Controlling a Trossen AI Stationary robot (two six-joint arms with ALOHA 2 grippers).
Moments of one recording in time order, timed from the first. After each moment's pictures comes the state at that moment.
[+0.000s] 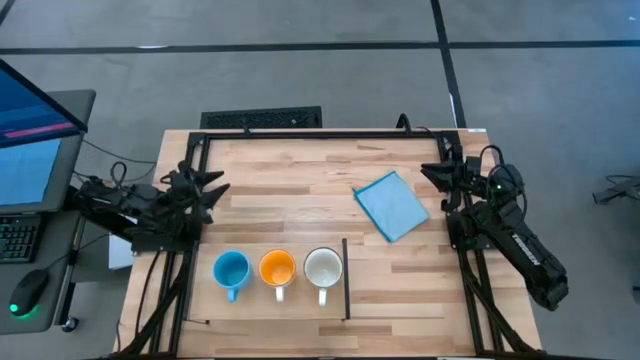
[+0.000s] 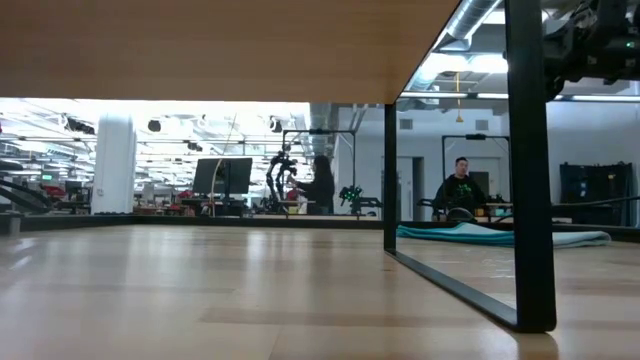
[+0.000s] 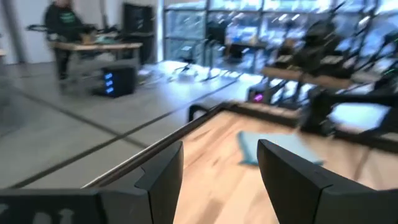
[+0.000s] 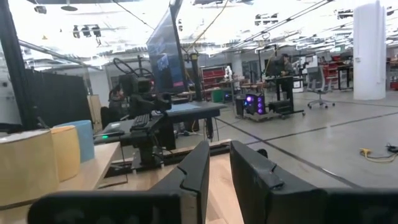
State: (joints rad) left arm -0.30 0.05 0.35 -0.33 -0.82 -0.12; right arm -0.98 0.02 0.16 0.12 -0.76 0.25
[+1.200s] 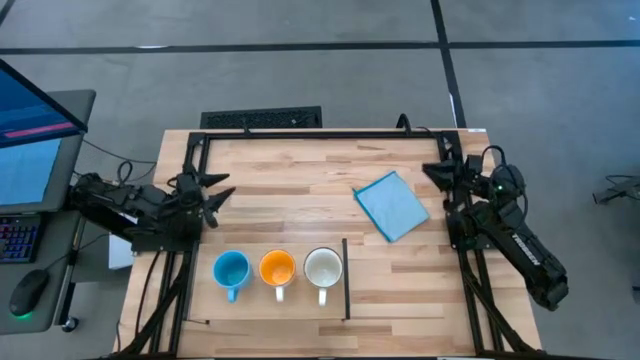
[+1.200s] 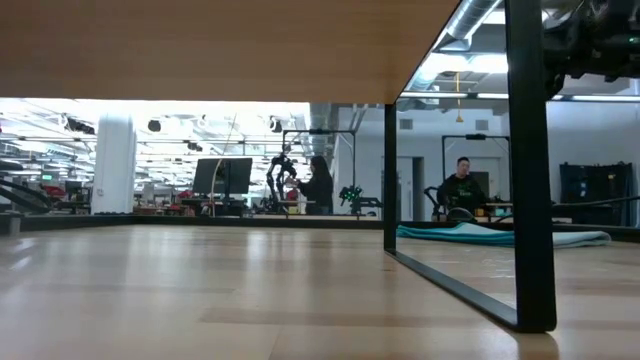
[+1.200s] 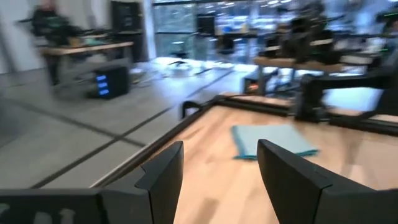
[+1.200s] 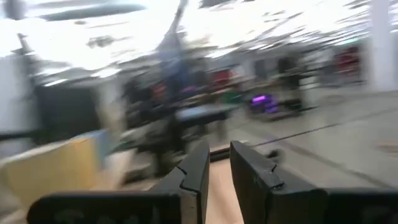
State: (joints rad) left arm -0.34 0.20 0.39 -0.26 -0.81 -0.08; right arm -0.98 0.02 0.16 0.15 -0.80 0.35
